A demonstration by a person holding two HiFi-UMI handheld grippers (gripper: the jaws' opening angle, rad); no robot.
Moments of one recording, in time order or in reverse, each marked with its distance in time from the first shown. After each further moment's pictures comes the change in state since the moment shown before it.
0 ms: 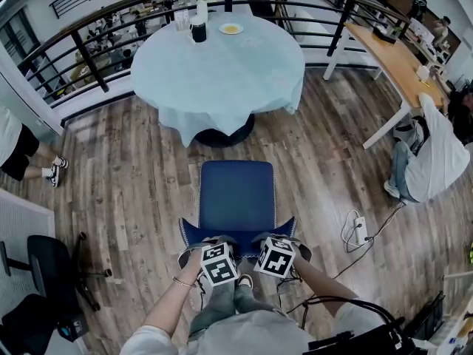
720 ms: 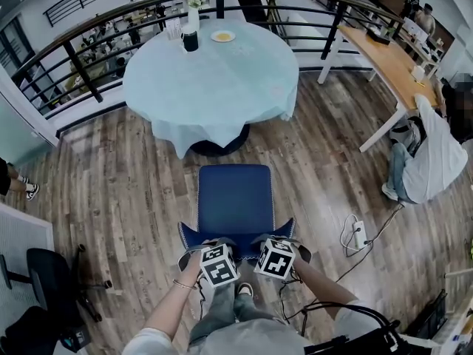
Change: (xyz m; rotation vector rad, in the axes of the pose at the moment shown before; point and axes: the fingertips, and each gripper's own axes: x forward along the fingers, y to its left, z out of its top) left arm 0.004 0.034 0.017 0.009 -0.012 -0.008; right arm -0.008 -0.037 0.003 0.014 -0.012 -0.027
